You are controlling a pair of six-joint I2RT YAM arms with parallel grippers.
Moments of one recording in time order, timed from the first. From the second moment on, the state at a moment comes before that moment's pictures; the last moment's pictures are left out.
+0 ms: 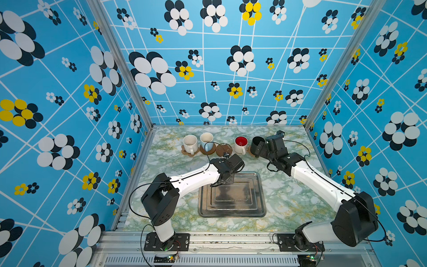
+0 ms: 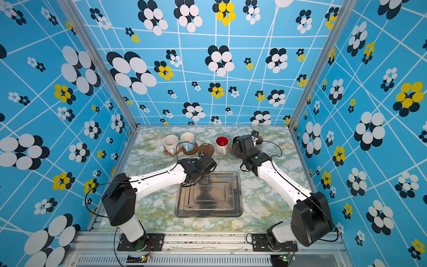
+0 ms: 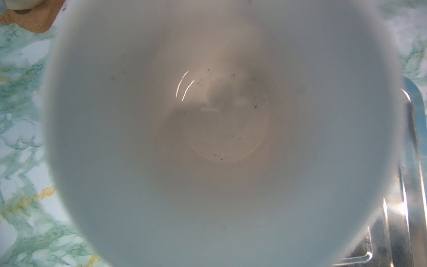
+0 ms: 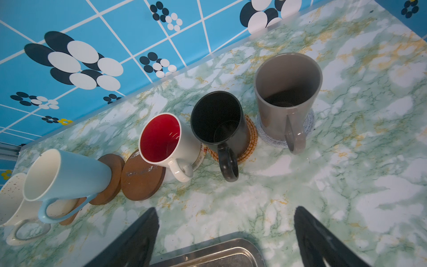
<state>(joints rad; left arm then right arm) -0.87 1.74 1.31 -0.79 -0.29 -0.67 0.45 1.43 1.10 -0.40 0.39 0.66</state>
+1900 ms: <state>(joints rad) -0.63 2.02 1.72 -0.80 -0.19 -0.43 0.42 1.47 1.13 -0.42 0.34 0.62</state>
